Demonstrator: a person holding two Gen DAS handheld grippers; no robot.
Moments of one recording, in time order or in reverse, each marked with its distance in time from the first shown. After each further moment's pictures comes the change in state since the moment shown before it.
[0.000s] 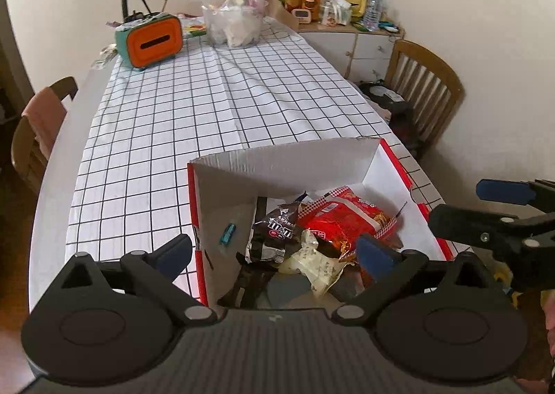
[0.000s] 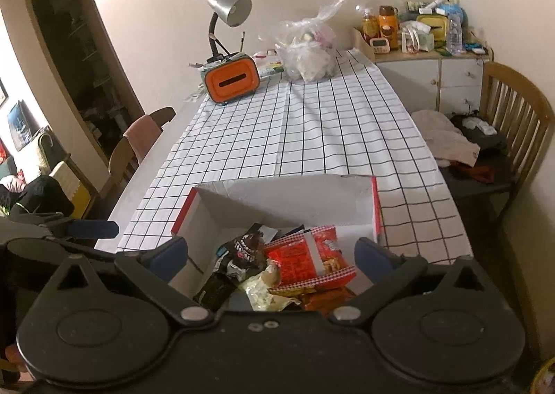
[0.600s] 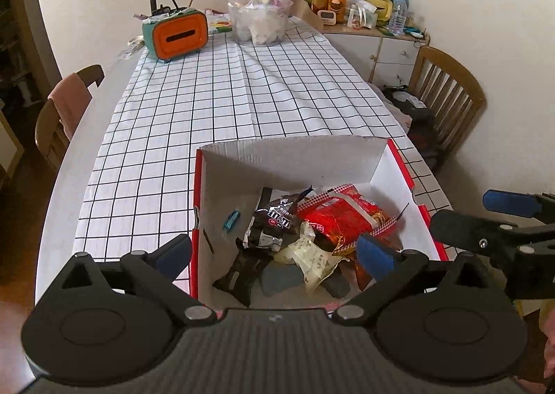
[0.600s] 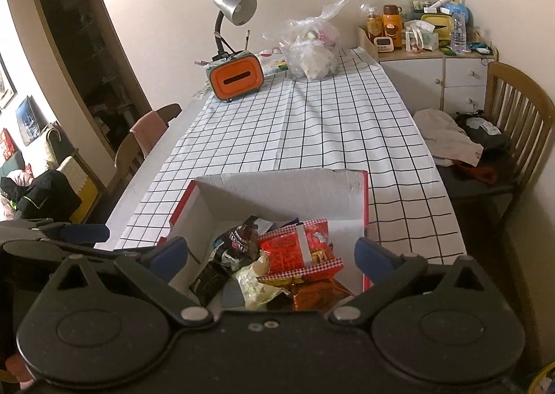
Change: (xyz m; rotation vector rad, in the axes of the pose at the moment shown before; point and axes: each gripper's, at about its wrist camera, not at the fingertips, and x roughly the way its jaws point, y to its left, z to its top) left arm -0.012 -0.023 -0.010 -0.070 0.003 0.082; right arm -0.008 -0.016 -0.007 -0.008 0.010 0.031
